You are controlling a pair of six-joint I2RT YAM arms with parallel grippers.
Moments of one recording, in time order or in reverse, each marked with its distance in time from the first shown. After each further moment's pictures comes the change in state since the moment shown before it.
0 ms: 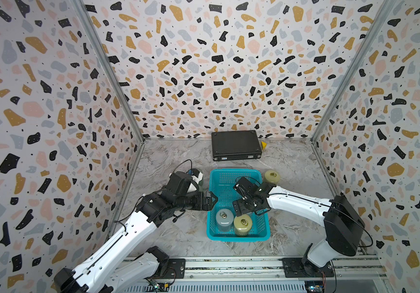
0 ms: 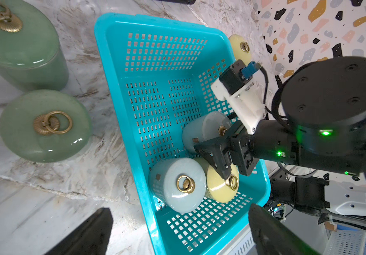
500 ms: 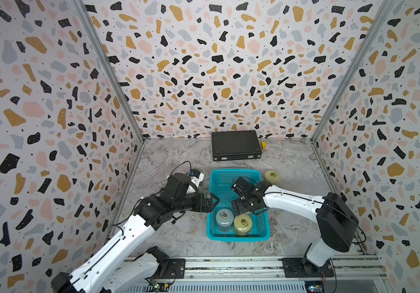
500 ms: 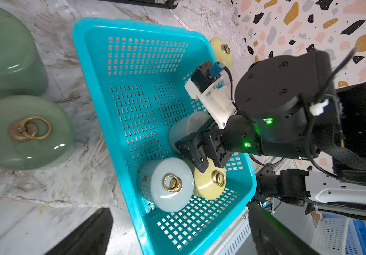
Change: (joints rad) left arm -0.009 -0.032 -0.020 0.034 0.049 0.001; right arm 0.000 0.054 0.013 0.010 0.012 0.003
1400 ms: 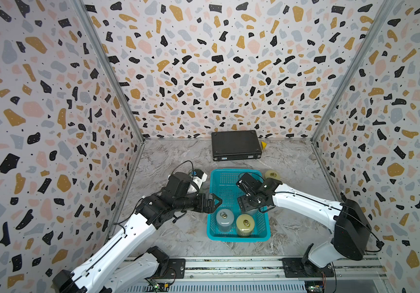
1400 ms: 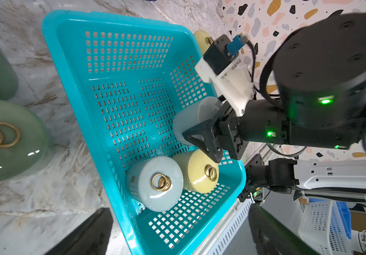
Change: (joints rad) left arm 0.000 0.023 -0.002 0.035 0.080 0.023; right arm -0.002 -0.142 0.066 -0.145 0.058 -0.045
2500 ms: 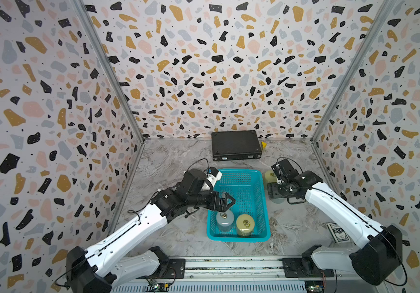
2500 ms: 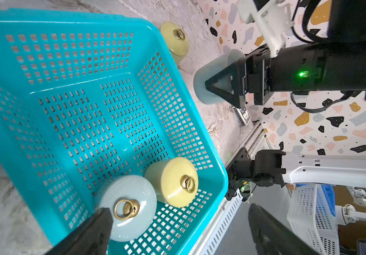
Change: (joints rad) left arm -0.129 0.146 0.058 0.129 0.003 -0.028; right arm -0.382 -0.236 -0.082 -0.078 0.029 -0.138
